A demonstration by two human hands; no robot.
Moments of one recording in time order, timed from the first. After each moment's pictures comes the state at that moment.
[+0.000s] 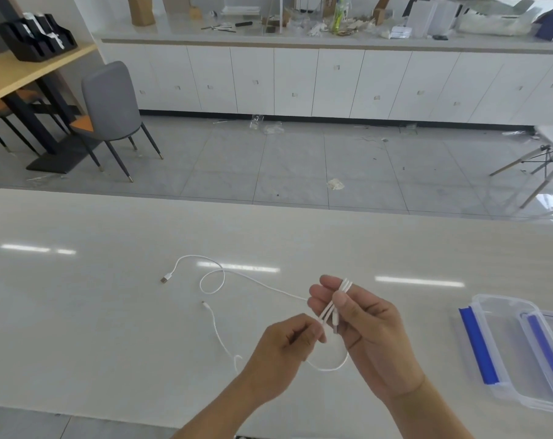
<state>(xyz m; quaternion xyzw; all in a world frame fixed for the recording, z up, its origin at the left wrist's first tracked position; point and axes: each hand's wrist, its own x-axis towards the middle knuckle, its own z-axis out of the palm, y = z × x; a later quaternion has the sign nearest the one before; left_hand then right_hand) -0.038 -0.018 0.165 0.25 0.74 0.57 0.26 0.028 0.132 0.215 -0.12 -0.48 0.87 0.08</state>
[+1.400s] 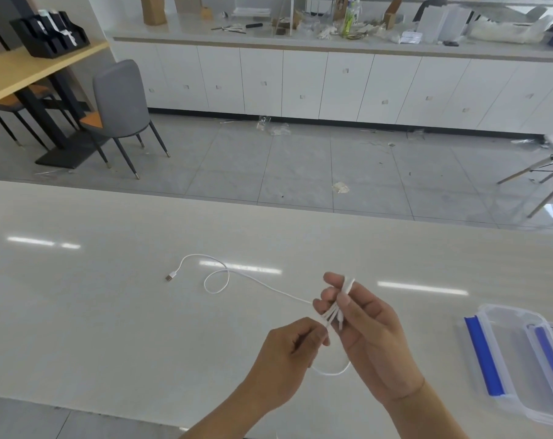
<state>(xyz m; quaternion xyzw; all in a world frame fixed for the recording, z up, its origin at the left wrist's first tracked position) -0.034 -0.020 0.169 0.24 0.76 0.56 0.23 0.019 0.131 0.207 -0.09 -0.47 0.88 0.06</state>
